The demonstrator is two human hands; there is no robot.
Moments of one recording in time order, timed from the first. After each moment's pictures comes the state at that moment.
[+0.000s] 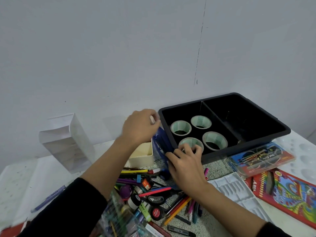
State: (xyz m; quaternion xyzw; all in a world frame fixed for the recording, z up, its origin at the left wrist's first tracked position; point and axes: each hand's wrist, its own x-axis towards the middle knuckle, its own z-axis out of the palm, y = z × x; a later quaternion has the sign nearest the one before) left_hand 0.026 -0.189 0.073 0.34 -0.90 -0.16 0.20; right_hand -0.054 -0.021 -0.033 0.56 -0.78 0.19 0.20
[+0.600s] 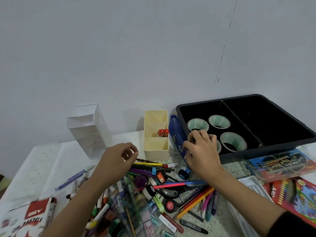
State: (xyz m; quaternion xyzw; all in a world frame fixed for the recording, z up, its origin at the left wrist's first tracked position) left_hand 0.178 -0.176 0.012 0.38 -0.87 -0.24 0.21; right_hand -0.068 -0.040 -0.012 0.59 -0.77 0.16 0.18
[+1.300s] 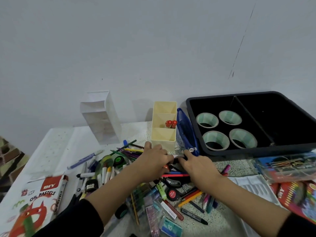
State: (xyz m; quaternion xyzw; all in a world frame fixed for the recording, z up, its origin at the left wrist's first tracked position) left_hand 0.120 -0.136 -0.020 0.19 -0.98 0.02 -0.08; right_hand -0.036 -0.025 -0.029 0.69 -0.72 -0.12 -0.01
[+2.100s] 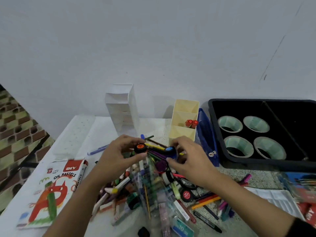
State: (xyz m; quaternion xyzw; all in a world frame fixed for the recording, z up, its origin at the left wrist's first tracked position) left_hand 0.247 -0.139 0.008 0.40 -0.77 -0.41 0.30; right_hand 0.007 -0.058 -0.007 0.67 -0.62 0.35 -0.20
